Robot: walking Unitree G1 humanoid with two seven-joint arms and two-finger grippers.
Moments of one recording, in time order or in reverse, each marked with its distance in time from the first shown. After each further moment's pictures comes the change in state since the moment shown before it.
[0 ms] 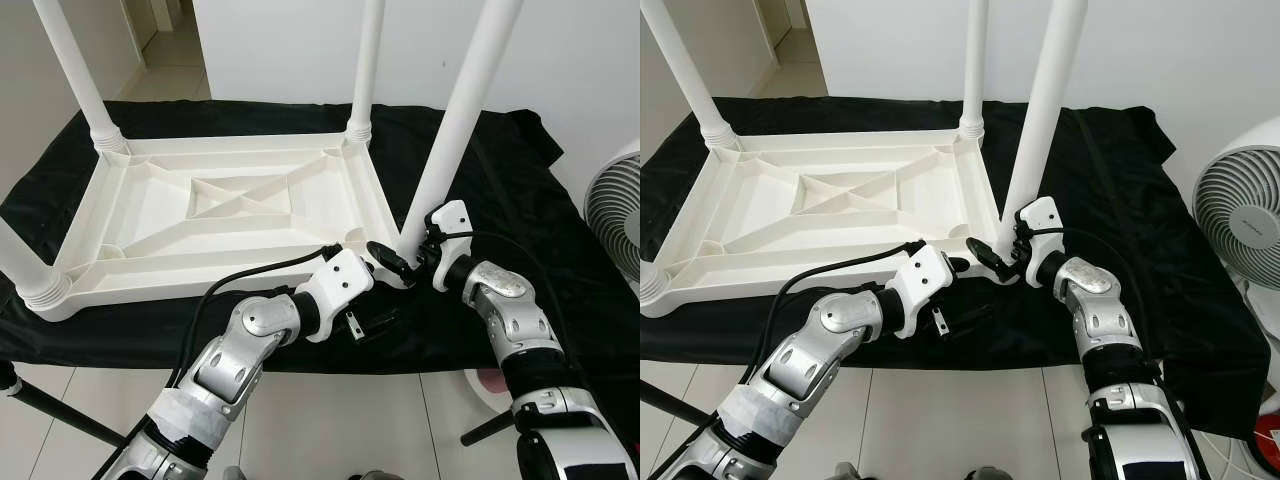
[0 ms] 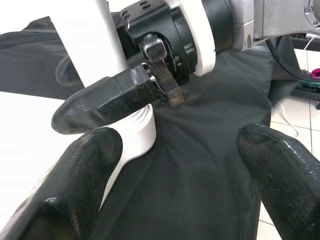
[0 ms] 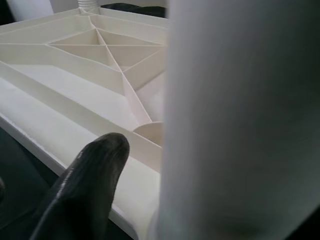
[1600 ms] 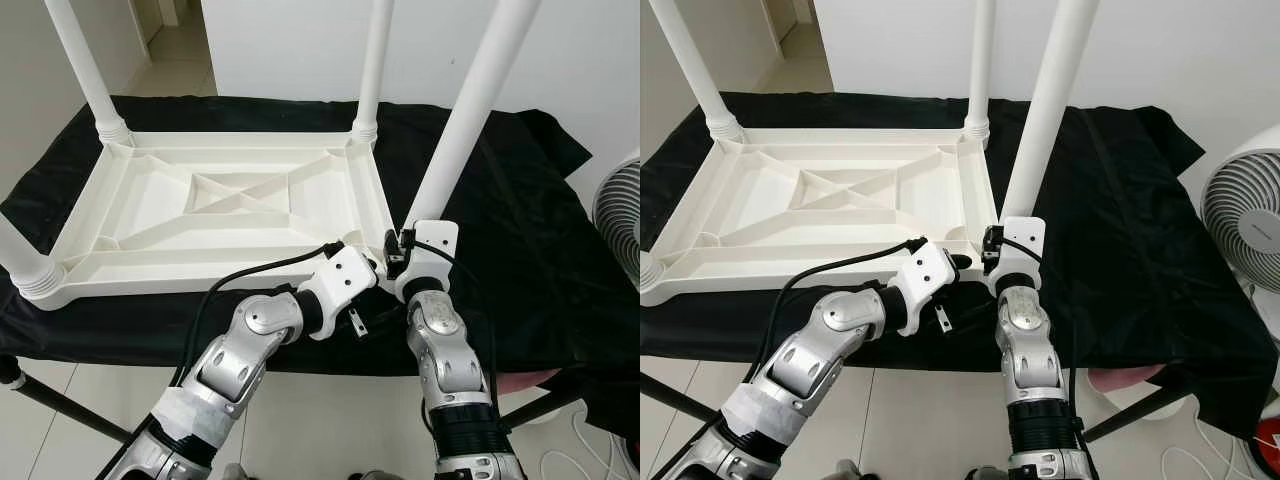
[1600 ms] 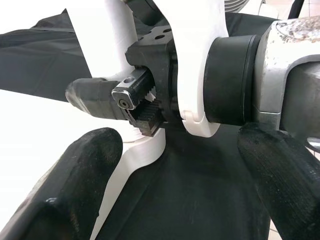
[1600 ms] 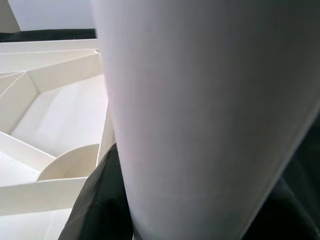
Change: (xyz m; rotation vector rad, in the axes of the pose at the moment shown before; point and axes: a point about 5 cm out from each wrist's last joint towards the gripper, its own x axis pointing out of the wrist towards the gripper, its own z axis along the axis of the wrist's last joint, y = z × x) left arm 0.002 0.000 0.003 -0.007 -0.016 0.001; right arm 0.003 0.050 0.004 0.157 -0.063 -0.843
